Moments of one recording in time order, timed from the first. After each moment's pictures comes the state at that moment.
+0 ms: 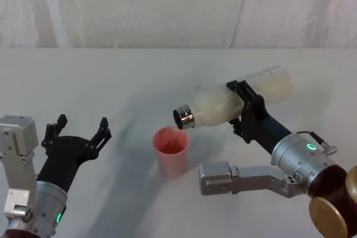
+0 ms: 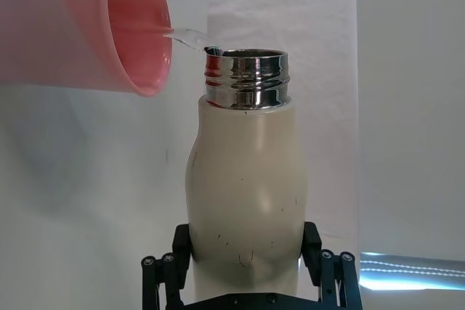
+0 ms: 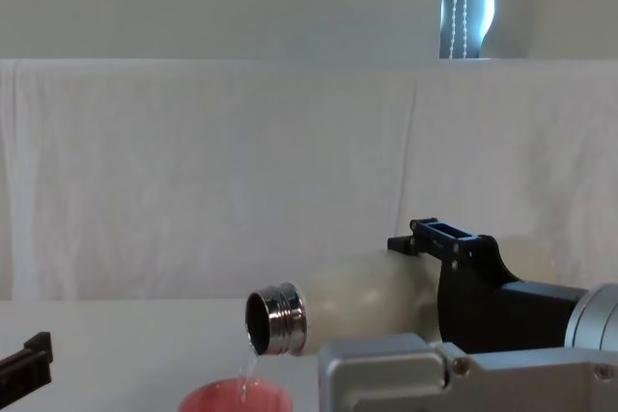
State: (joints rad) left arm 0.27 0.24 0.04 -1.85 -0.25 -0.02 -0.02; right arm 0.23 0.44 -0.66 -1.76 -1.07 0.14 0.22
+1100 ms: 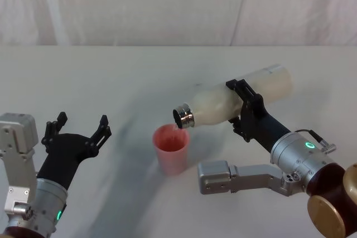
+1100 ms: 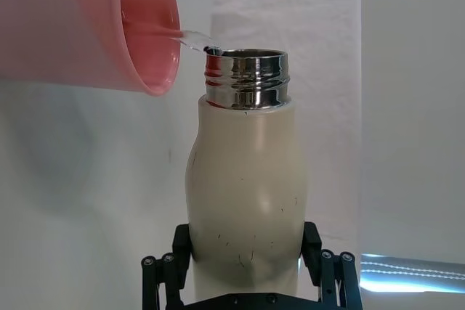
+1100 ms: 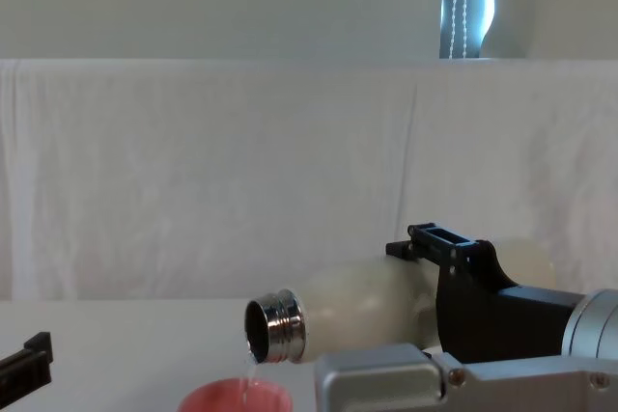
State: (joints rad) left arm 0.27 0.24 0.04 -1.85 -0.25 -0.02 -0.02; right arm 0.24 0.44 -0.66 -1.75 -1.08 0.14 0.22
